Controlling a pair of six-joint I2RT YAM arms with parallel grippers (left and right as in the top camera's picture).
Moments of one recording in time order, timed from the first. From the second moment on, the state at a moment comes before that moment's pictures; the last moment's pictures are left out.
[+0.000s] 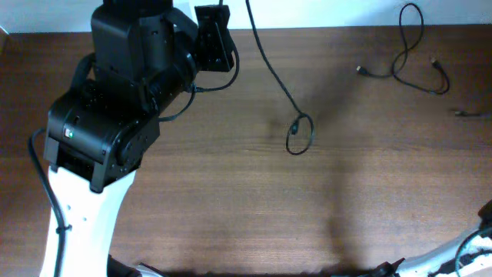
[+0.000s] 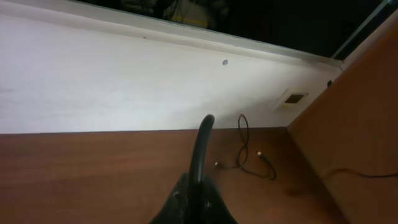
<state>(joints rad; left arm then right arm) -0.48 1.60 2.34 -1.04 -0.03 -0.39 -0.91 2.12 2.63 -0.88 -0.29 -0.16</state>
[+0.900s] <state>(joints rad) -0.48 1.60 2.33 -1.09 -0.03 -0.36 -0.43 2.08 1.99 -1.27 0.07 0.87</state>
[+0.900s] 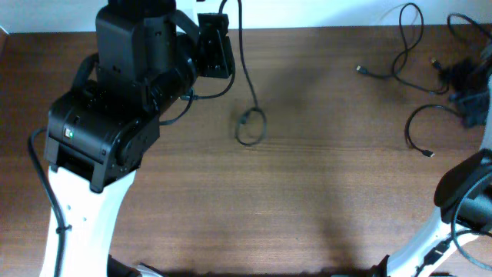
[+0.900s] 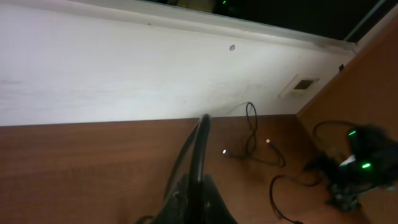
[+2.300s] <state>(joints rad) -0.48 1.60 2.33 -1.16 -0.09 -0.31 -0.83 2.11 1.94 -0.49 0.45 -0.04</state>
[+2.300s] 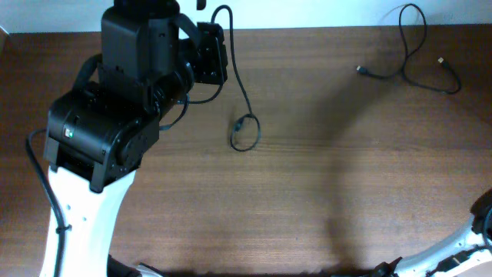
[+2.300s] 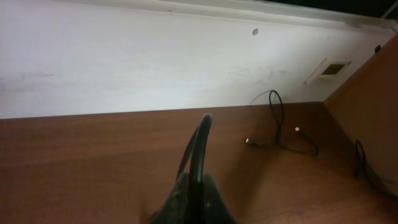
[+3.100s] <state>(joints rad) -0.48 1.60 2.33 -1.22 -0.09 -0.31 -0.58 2.03 1.97 -0.72 0.07 0.11</state>
